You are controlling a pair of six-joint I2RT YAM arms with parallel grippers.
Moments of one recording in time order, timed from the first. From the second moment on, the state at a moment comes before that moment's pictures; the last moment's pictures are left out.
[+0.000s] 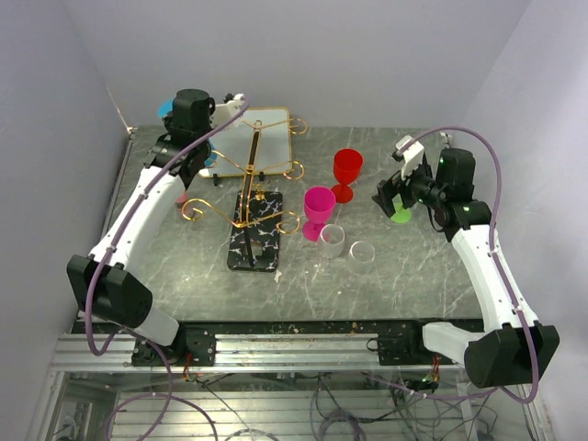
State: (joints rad) left arm -0.32 1.51 1.58 -0.40 -0.59 1.14; right arm 0.07 1.14 1.09 -0.47 -0.49 -0.48
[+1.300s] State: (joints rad) left arm -0.50 1.82 1.81 -0.41 -0.60 1.13; right arm 0.01 1.14 1.07 -0.42 -0.56 -0.44
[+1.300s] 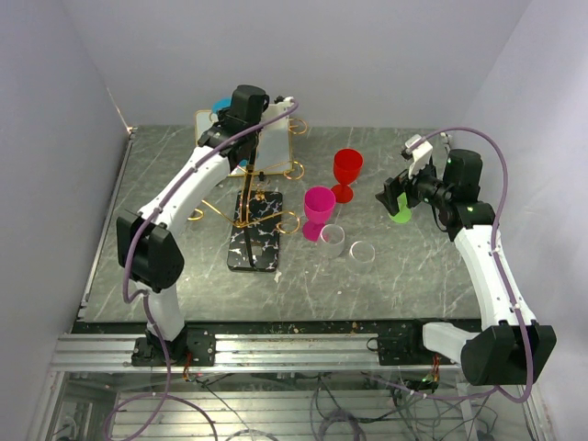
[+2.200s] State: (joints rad) left arm -0.48 1.87 1.87 -0.42 -0.72 1.09; right arm 0.00 1.15 1.06 -0.42 -0.59 -0.44
